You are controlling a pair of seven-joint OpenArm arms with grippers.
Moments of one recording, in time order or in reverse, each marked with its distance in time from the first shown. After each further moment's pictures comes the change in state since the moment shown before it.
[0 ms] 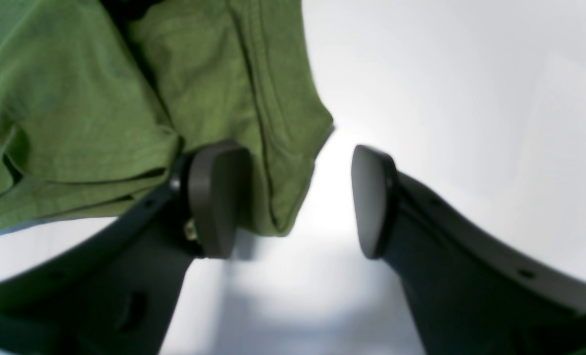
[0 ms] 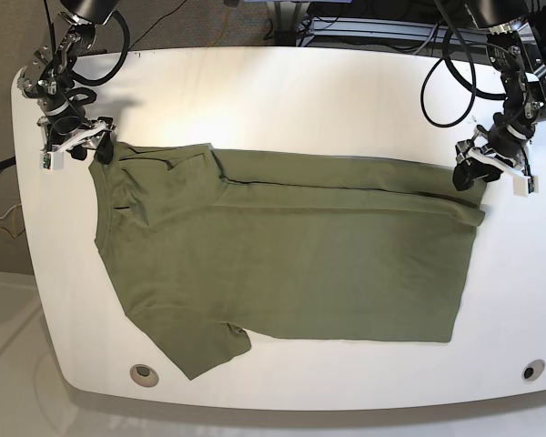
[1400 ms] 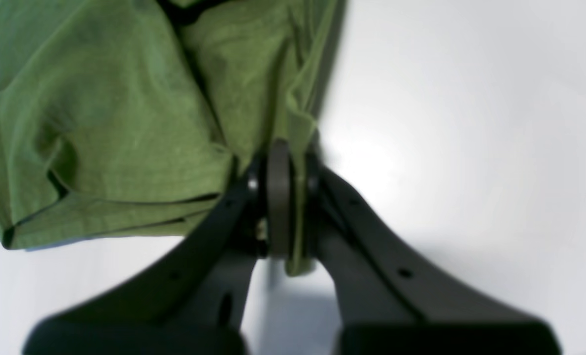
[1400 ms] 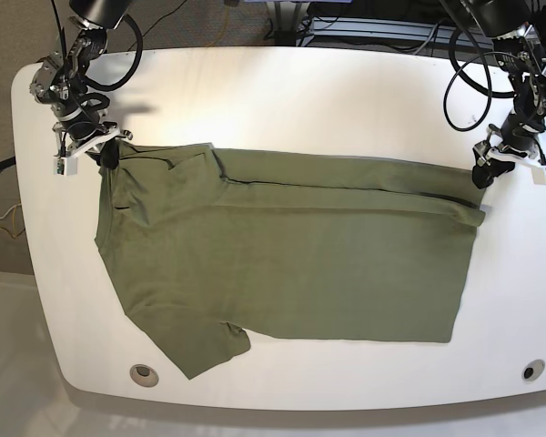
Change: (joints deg) left arm -3.3 -0.1 -5.9 -12.0 -1.8 -0.5 -3.5; right arm 1.8 -2.4 -2.0 -0.3 1.0 0.0 0.4
